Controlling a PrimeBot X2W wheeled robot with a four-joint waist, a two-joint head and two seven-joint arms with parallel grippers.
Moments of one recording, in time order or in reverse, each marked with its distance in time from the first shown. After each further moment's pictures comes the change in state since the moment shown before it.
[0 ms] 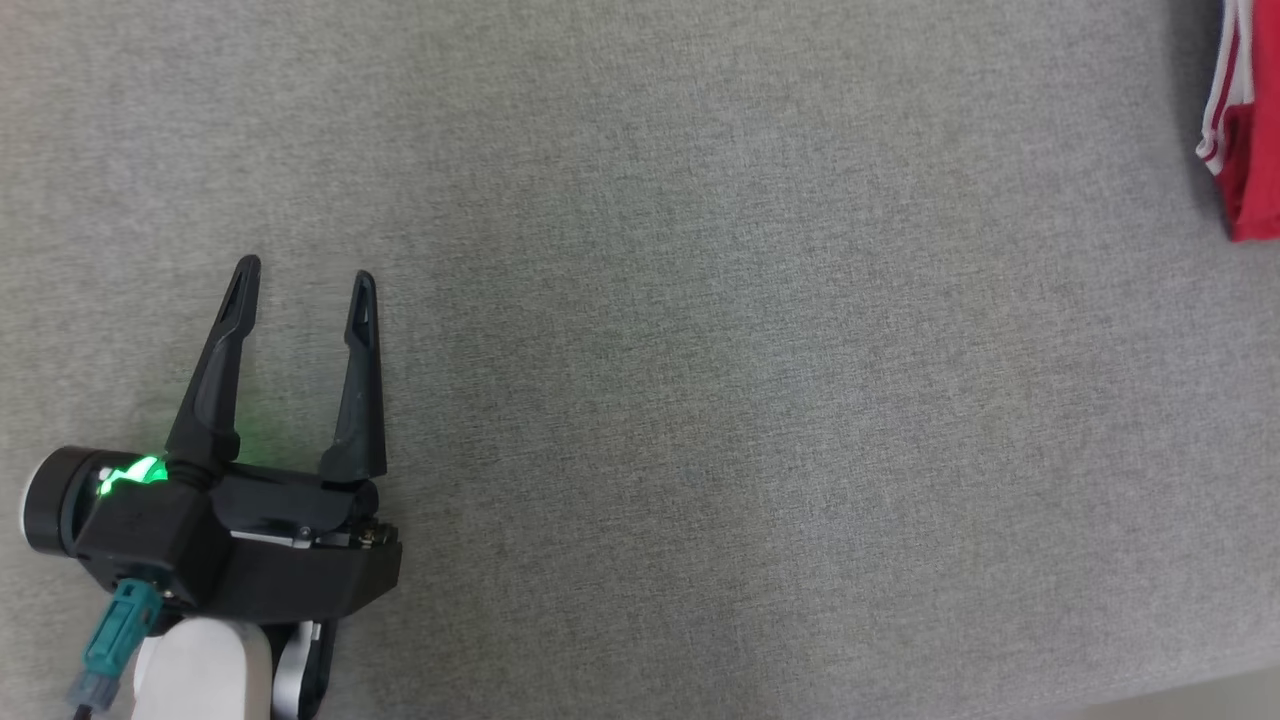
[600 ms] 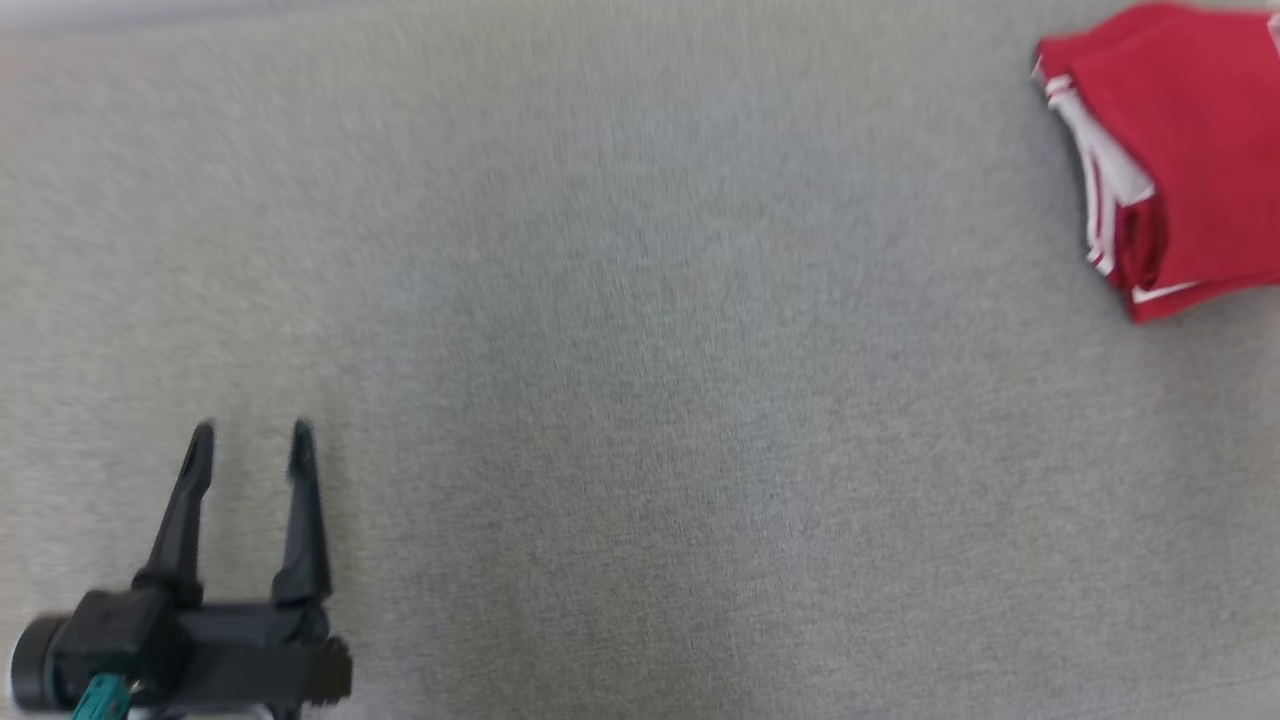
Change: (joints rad) left arm 0.169 -0.009 0.096 0.088 -0.047 0.019 0.000; right arm 0.032 0.214 -0.046 -0.015 0.008 0.000 -0.238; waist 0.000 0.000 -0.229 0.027
